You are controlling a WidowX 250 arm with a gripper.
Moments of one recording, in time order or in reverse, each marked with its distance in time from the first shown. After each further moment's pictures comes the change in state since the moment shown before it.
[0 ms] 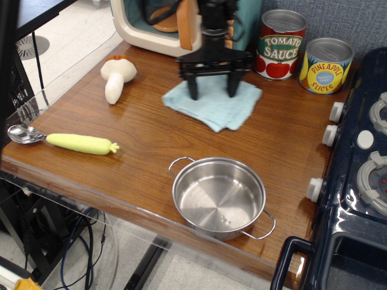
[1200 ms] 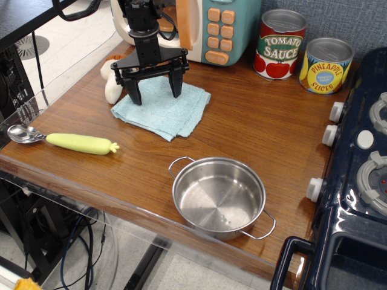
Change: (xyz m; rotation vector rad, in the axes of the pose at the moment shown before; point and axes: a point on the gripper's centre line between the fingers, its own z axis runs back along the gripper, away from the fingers) arm 0.005 0.126 0.023 0.009 -0.076 0.229
